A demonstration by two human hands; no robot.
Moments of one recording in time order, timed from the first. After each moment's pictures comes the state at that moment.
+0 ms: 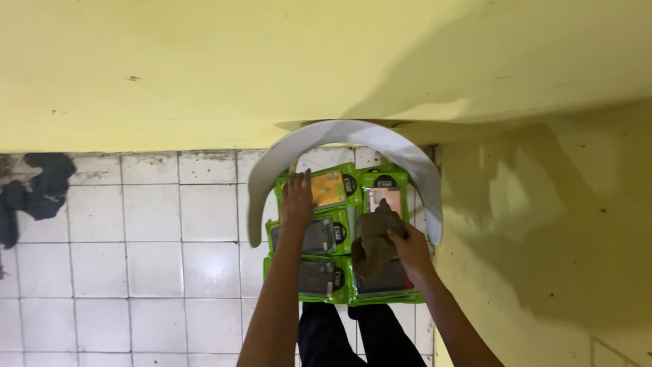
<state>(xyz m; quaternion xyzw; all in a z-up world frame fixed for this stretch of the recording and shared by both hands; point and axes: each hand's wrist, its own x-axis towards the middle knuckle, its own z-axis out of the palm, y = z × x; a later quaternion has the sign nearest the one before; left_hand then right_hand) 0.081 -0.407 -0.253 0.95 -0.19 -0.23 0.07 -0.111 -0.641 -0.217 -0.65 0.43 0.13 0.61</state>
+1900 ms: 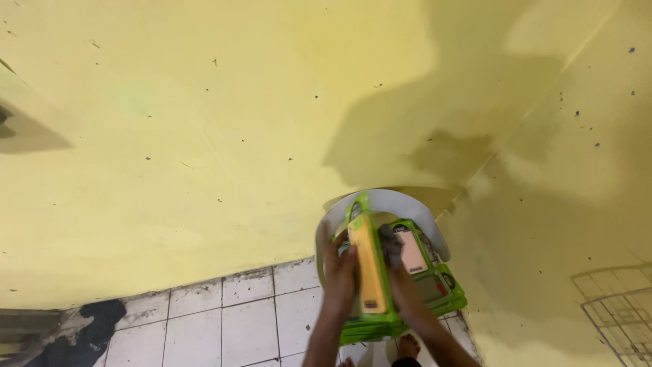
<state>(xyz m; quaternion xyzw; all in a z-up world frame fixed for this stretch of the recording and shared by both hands) -0.051 -0.271 0.108 0.53 -0.07 -0.20 0.82 -0.134 -0.392 0.083 -0.73 0.27 -0.08 0.62</state>
